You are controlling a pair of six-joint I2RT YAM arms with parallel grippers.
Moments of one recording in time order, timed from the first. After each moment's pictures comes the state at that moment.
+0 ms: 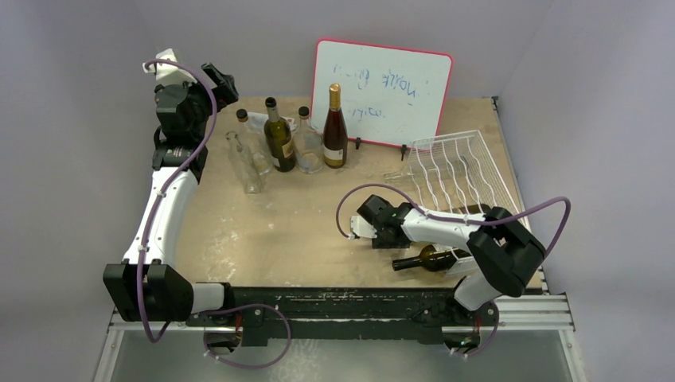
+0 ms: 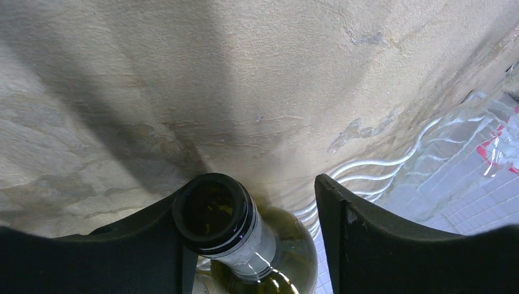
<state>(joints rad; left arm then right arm) 0.01 1.30 1.27 0.02 -0.08 -0.40 0.83 1.55 0.78 -0.56 0.43 -0.77</state>
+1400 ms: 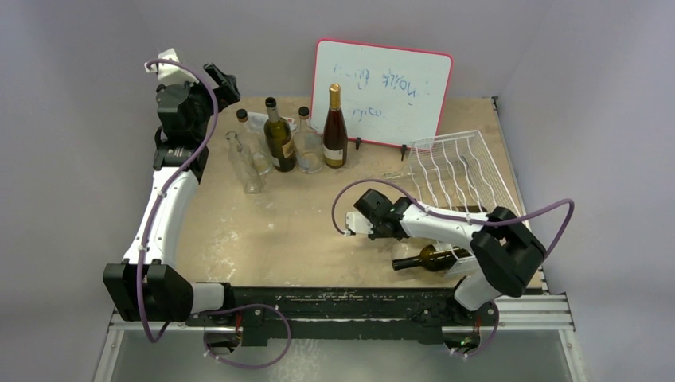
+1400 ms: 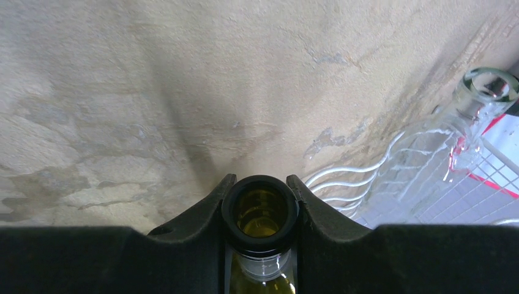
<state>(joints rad) 0.00 1.30 1.27 0.02 -0.08 -0.40 0.83 1.53 0.84 -0.59 0.39 -0.81</state>
